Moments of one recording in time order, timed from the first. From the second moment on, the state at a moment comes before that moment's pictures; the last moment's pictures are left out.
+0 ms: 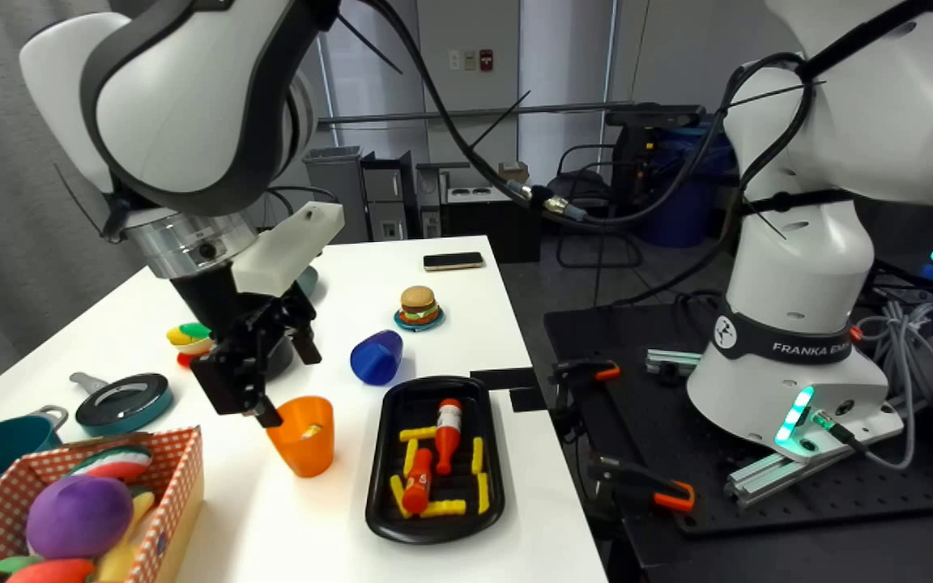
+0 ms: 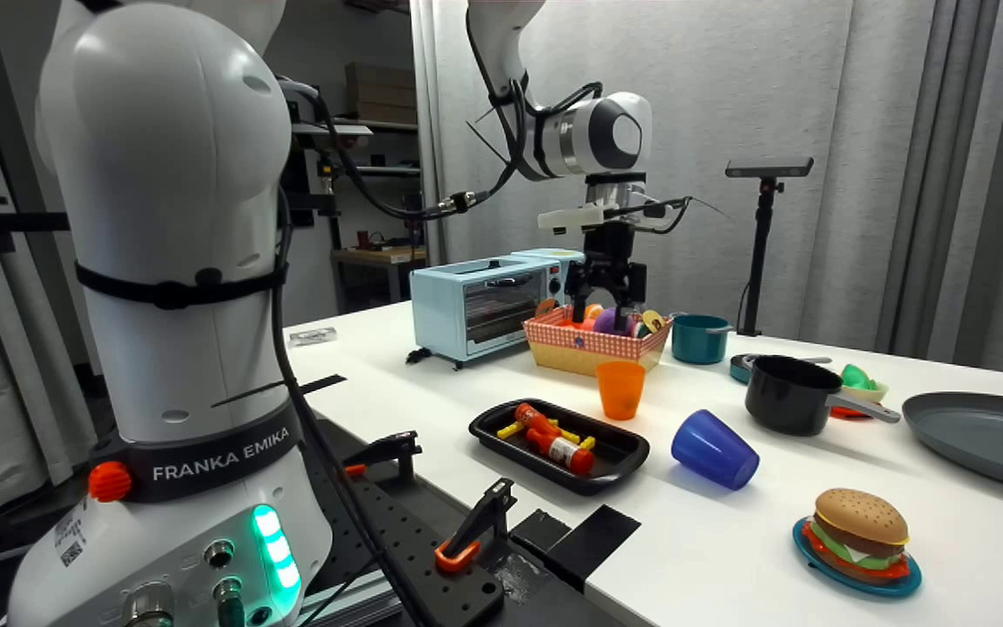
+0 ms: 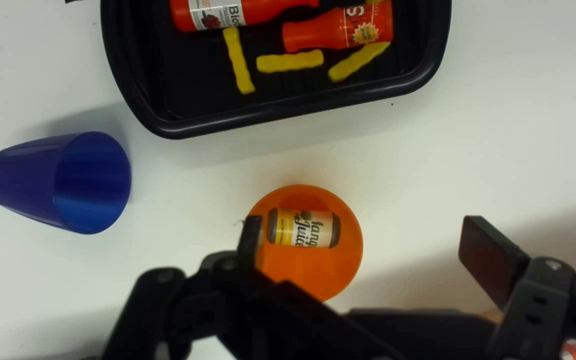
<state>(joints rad) 0.02 0.37 0.00 -2.03 -0.03 2.20 0.24</state>
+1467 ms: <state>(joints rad) 0.05 0.54 0.01 -1.91 -0.03 2.21 0.24</state>
